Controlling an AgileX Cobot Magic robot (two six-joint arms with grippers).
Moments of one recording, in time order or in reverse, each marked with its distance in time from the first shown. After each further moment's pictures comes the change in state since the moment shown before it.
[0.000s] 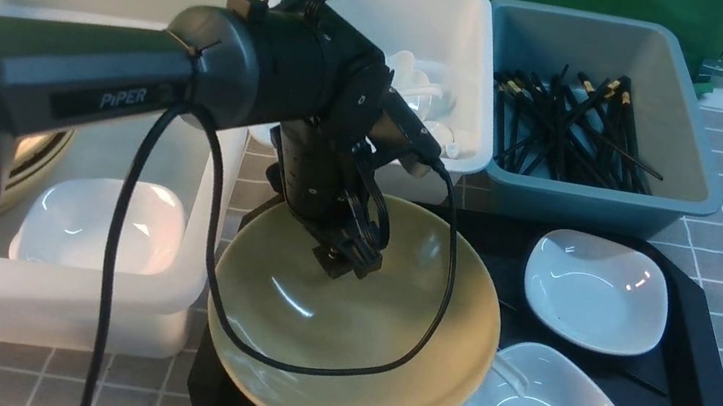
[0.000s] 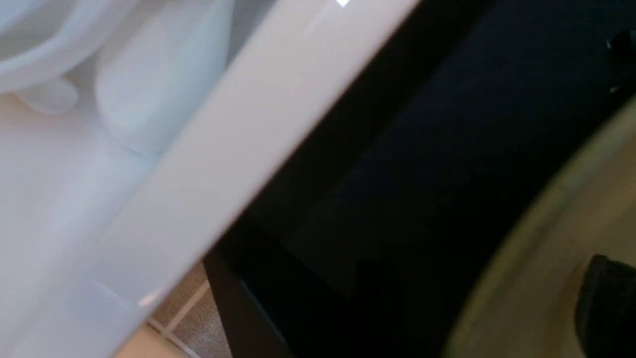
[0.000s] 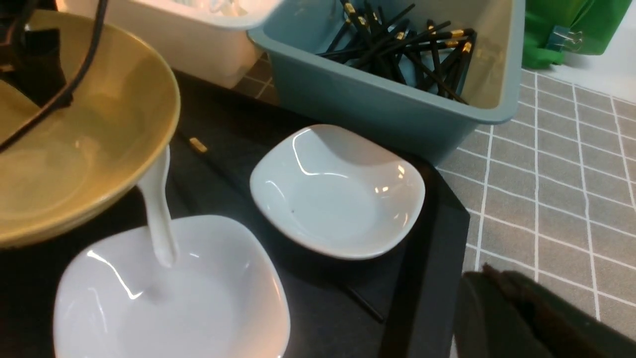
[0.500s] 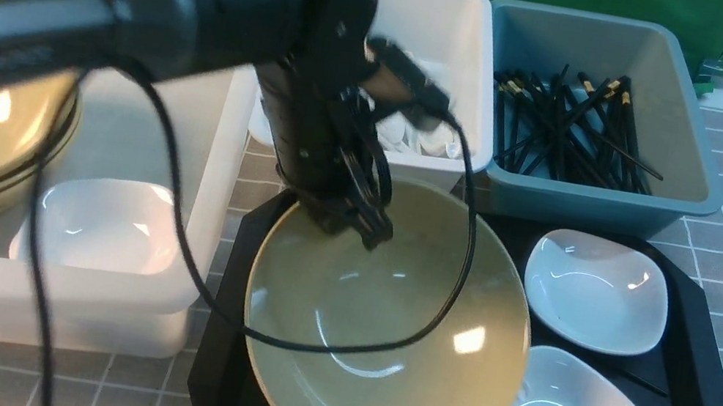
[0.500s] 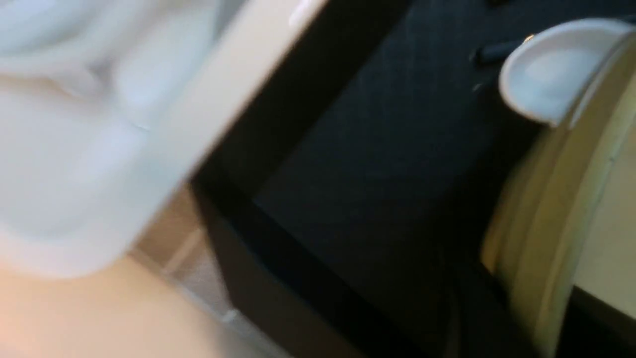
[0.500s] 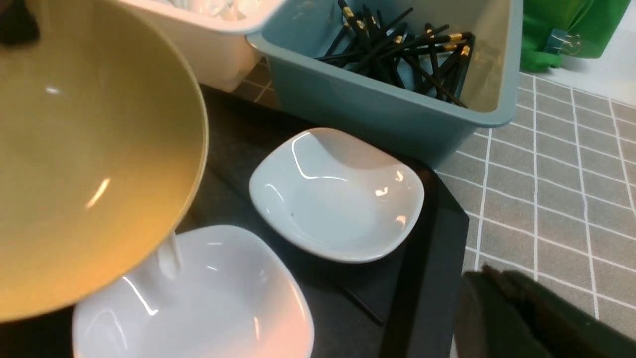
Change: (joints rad) right arm 0.000 0.000 0.000 0.002 -0.005 0.001; left arm 0.011 -0.197 -0.007 -0.095 0.084 0.046
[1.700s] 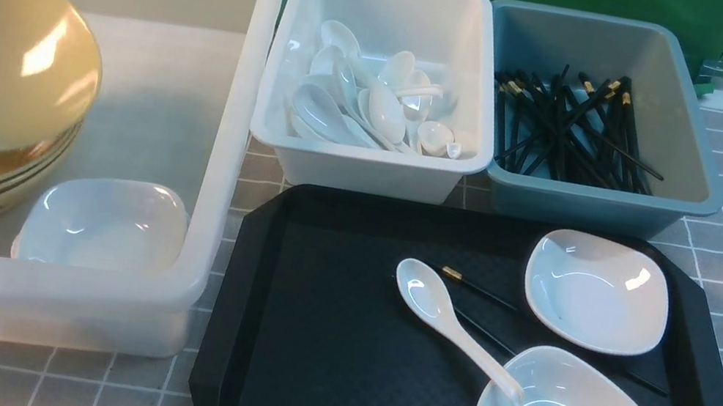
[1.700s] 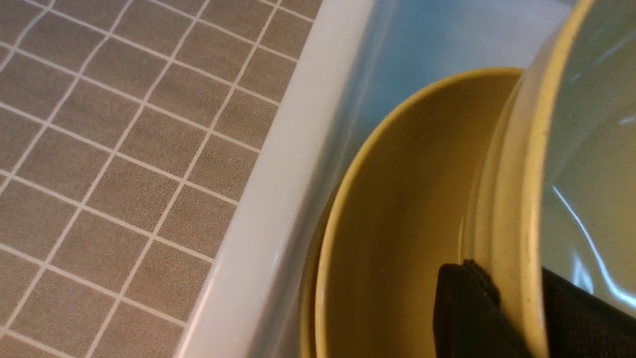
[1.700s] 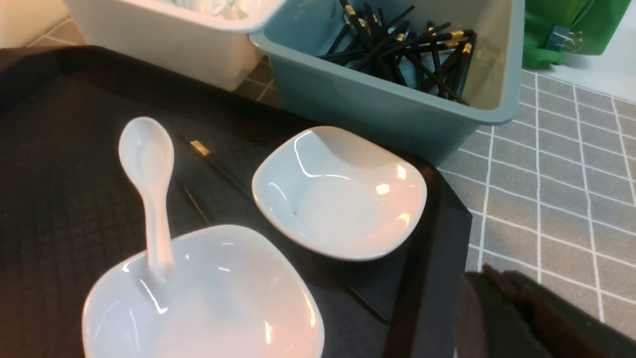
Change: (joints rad) right arm 0.000 0.000 0.000 0.000 0.005 0.022; left arm 1.118 -0.275 0.366 -0.373 -0.462 0.060
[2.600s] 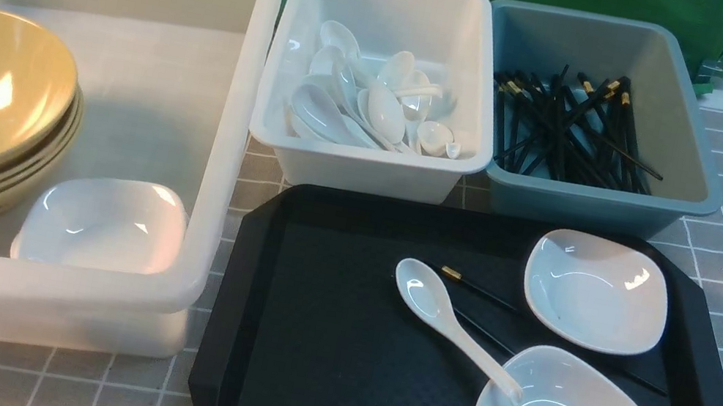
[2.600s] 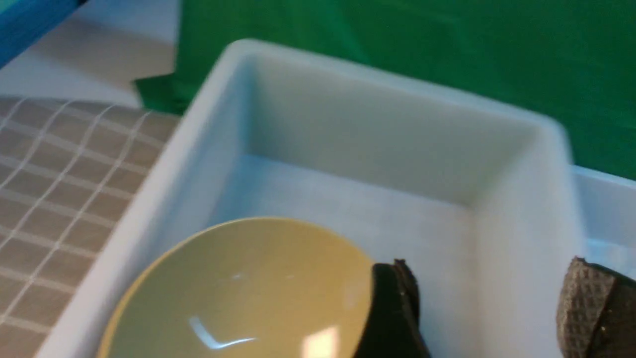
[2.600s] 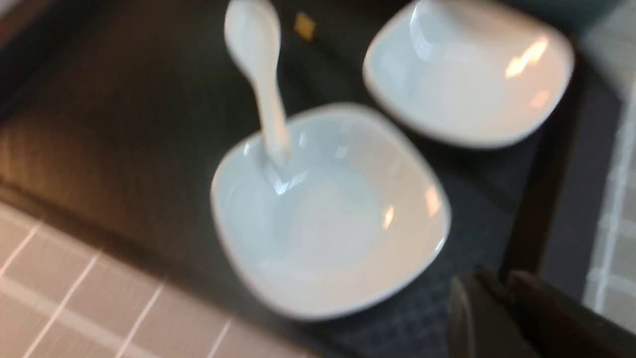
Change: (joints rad) right arm 0.117 0.196 -0.136 0.011 0.310 0.110; left arm -0.205 -0.524 -0.005 -0.136 0.114 0.001
